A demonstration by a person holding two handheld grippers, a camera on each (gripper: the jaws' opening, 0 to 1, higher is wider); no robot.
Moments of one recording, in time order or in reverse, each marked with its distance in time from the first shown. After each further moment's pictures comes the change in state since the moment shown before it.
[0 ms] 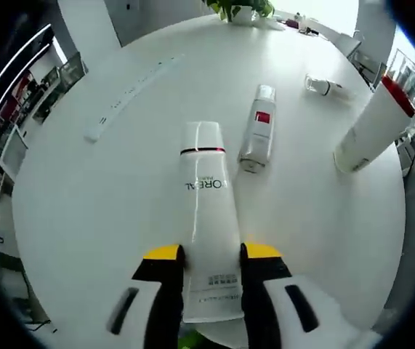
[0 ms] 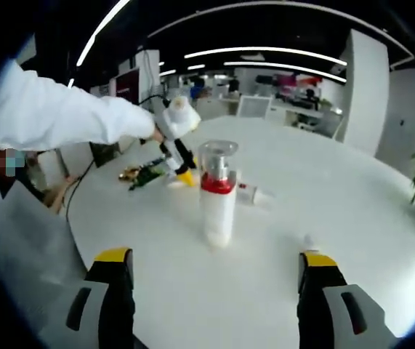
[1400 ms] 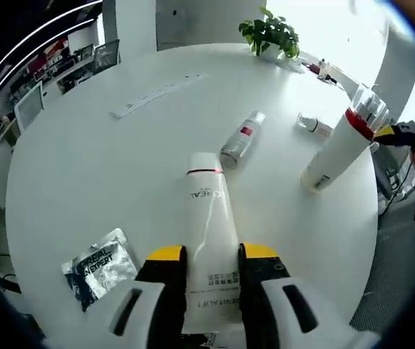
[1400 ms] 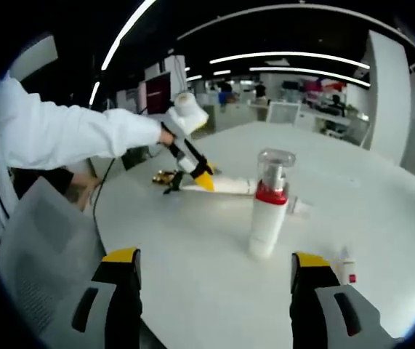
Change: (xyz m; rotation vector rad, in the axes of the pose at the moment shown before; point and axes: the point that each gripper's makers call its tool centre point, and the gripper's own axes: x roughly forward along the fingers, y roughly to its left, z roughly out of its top) left arm -0.036 -0.010 -0.025 -0.280 -0.139 -0.041; right arm 0.012 0.057 0.002 -0.073 -0.012 0.188
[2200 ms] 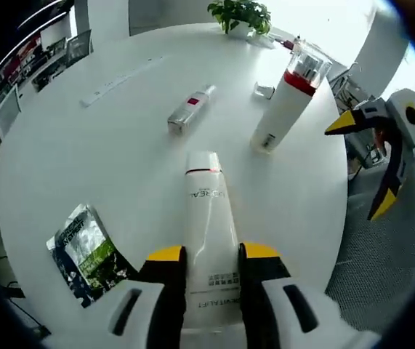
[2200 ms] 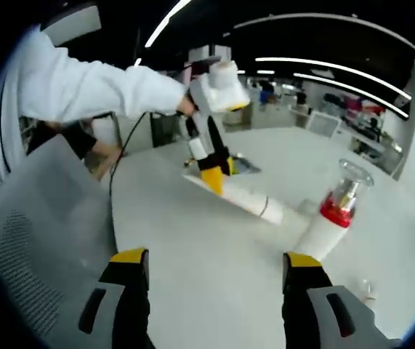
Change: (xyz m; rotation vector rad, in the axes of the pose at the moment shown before) left arm -0.036 -0.070 -0.045 0.104 0.148 -0.131; right arm 0.037 0.037 -0.004 -0.219 0.016 0.121
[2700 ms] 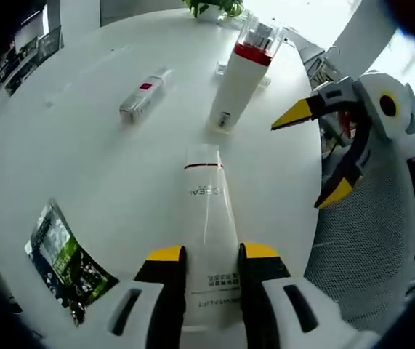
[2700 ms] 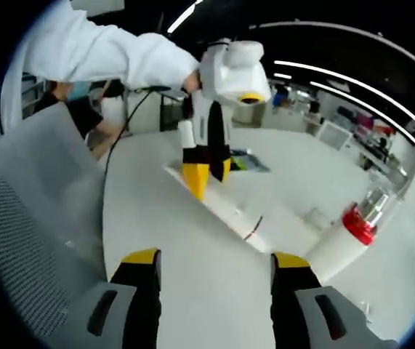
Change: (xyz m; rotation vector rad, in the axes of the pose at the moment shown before) left arm 0.002 -0.041 -0.013 0.052 0.088 -0.158; right arm 0.029 -0.001 -0.009 -0.122 0.021 0.008
